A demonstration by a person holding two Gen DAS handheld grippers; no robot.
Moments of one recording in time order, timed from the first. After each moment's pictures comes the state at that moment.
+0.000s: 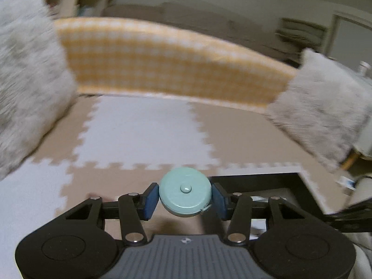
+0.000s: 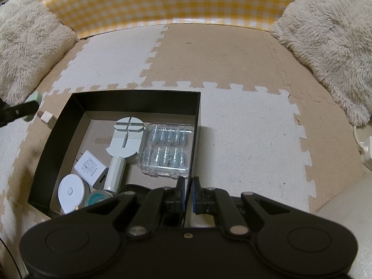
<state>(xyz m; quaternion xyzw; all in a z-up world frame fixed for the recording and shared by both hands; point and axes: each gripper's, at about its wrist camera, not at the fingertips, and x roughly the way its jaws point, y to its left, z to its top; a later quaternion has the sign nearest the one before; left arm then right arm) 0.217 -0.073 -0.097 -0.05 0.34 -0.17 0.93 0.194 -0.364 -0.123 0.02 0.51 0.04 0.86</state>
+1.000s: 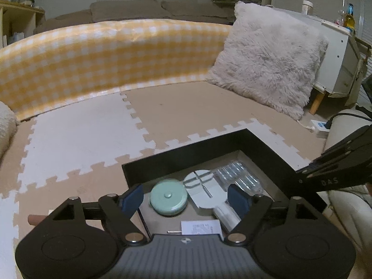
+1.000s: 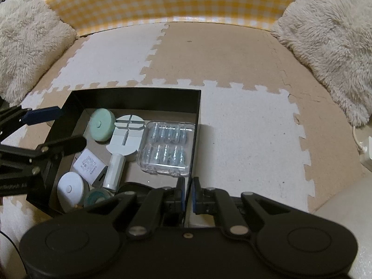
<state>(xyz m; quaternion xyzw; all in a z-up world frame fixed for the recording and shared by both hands) 0.209 -0.150 -0.122 0.06 0.34 -0.28 0.89 0.193 -0.363 -0.123 0.01 0.51 0.04 0.86</state>
